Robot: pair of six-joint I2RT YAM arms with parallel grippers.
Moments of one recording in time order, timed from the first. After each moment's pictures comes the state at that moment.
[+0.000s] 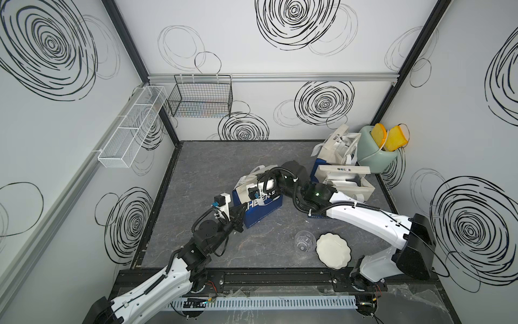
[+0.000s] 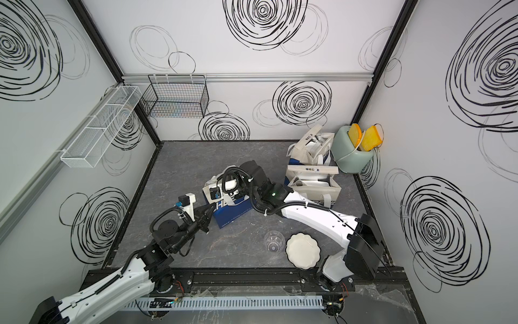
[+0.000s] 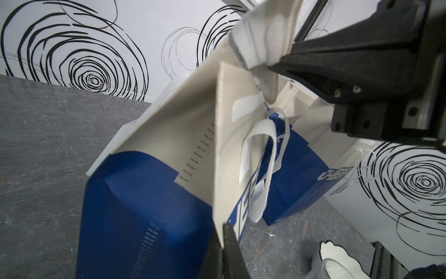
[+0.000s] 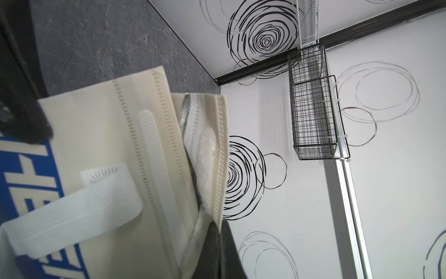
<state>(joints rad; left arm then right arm) -0.67 0.59 0.14 0.38 -0.07 -0.49 0.95 1.47 1.25 -0.13 0.09 -1.18</state>
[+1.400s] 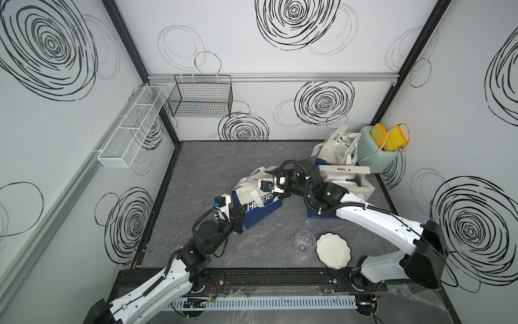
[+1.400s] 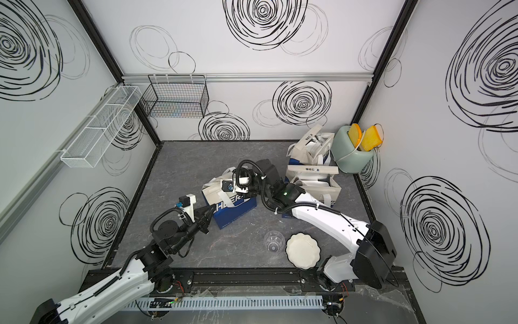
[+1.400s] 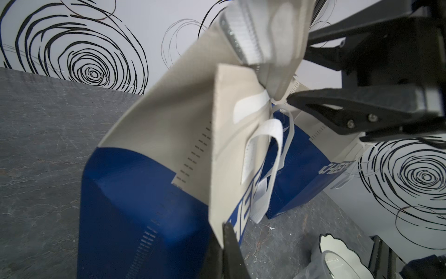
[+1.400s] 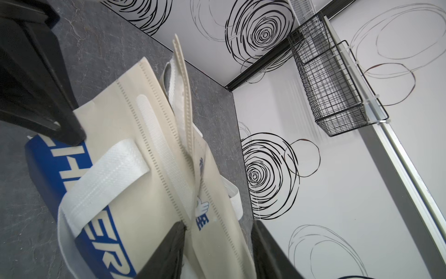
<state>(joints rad) -0.67 0.56 0.14 0.33 -0.07 -0.50 0.86 1.40 1.15 -0.14 -0.11 -0.91</state>
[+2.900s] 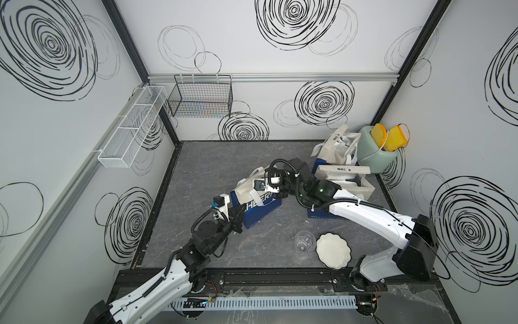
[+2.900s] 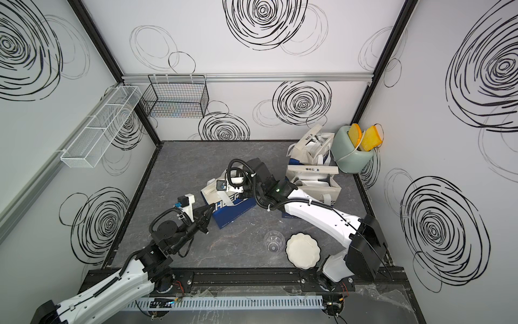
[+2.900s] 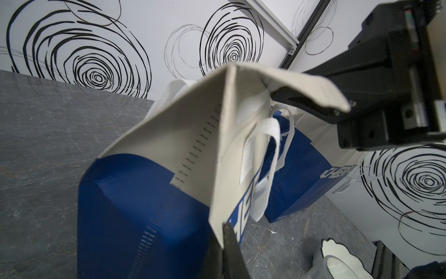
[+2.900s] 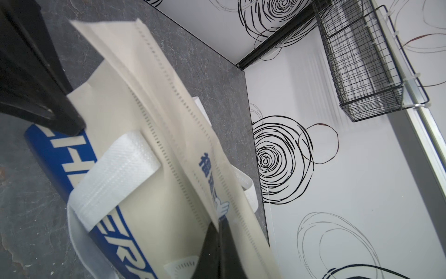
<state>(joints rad) -0.66 0.56 0.13 0.34 -0.07 -0.50 0.90 1.47 1.27 -0.29 0.00 -0.89</state>
